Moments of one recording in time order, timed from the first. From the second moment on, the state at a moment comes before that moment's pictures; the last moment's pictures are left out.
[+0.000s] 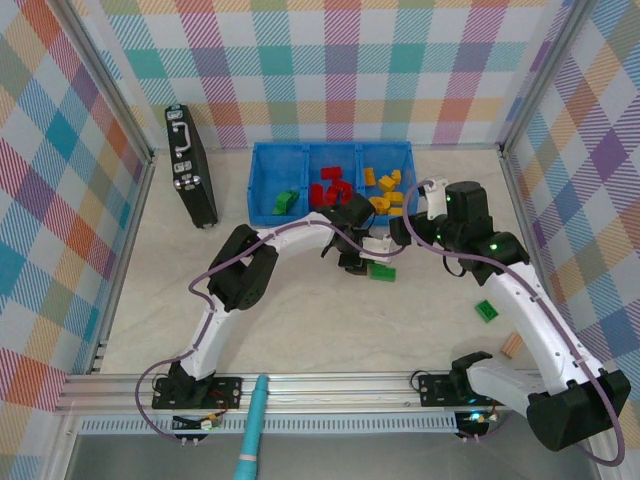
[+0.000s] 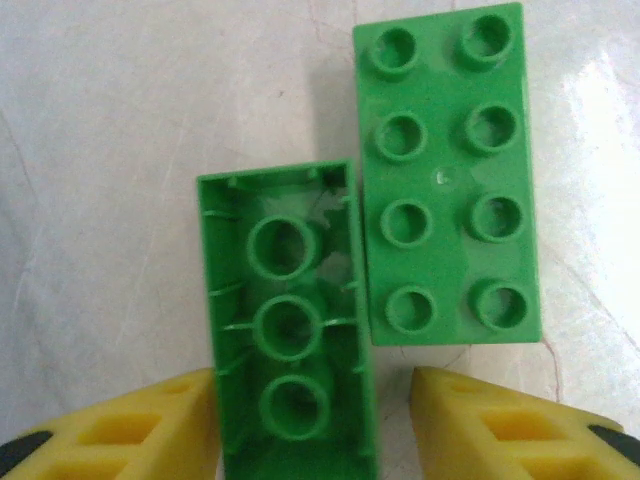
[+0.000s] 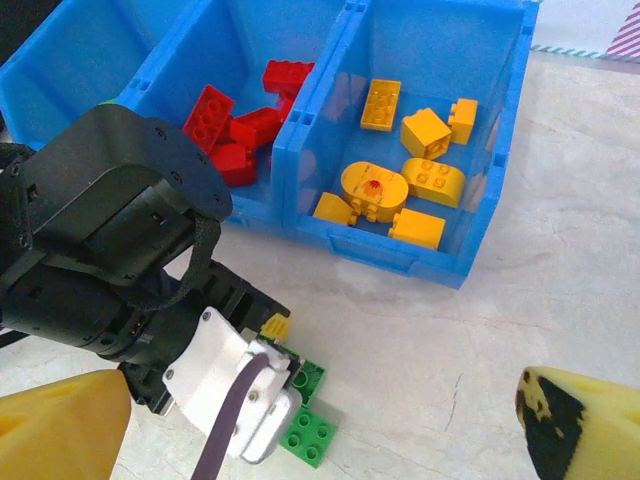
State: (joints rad) left arm -0.78 2.28 1.78 -0.66 0.28 1.00; right arm 0.33 1.06 1.07 -0.65 -0.07 0.04
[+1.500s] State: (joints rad) left arm -0.36 2.05 1.79 -0.58 -0.20 0.36; right arm 0.33 1.05 1.04 -0.63 -0.09 0.12
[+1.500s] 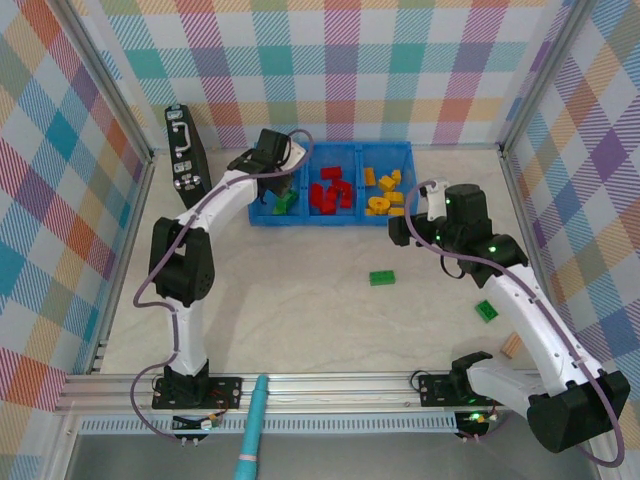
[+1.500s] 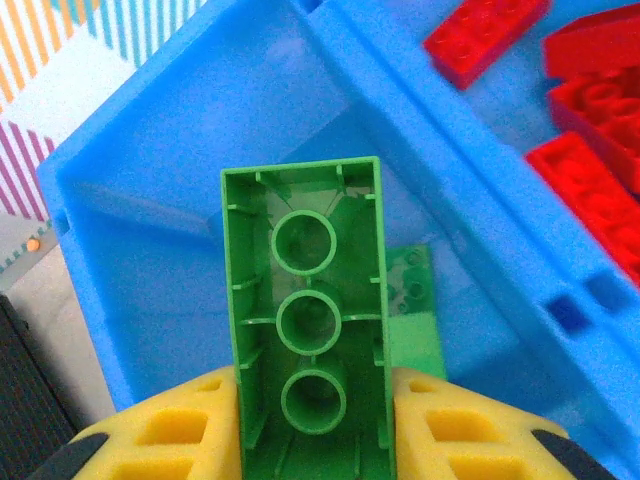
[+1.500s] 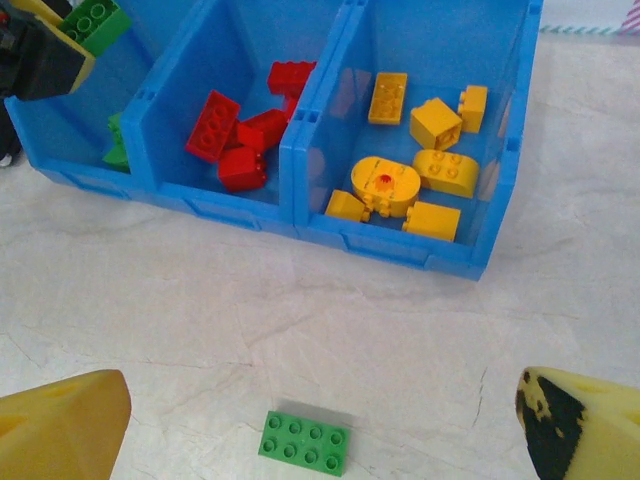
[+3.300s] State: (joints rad) left arm -0.91 2.00 1.60 -0.56 0.17 0.62; right arm 0.32 0.96 1.08 -0.70 0.01 0.12
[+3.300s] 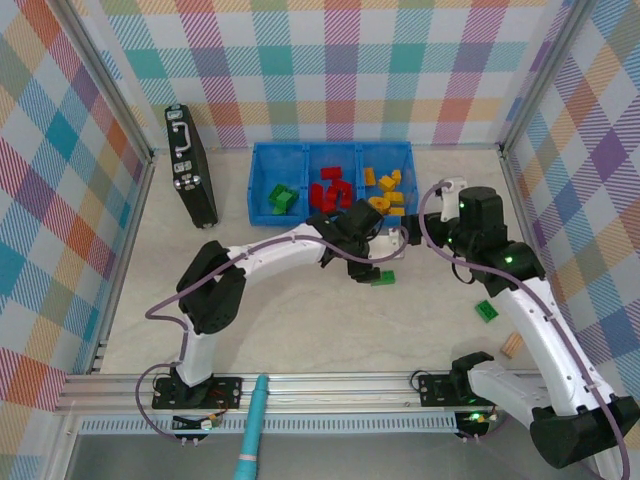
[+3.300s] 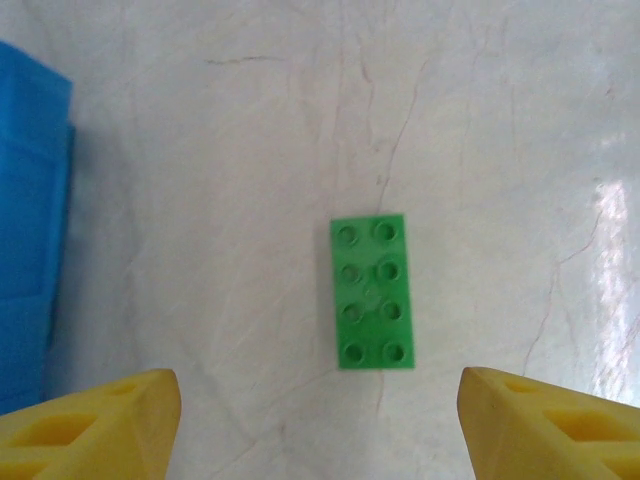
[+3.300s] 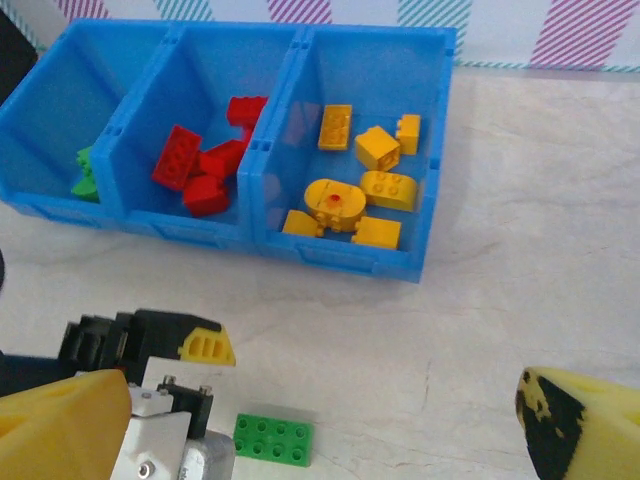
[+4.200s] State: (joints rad) left arm -0.92 2.21 1.60 -0.39 0.20 0.51; right arm 0.32 0.89 1.08 -0.71 0.08 0.09
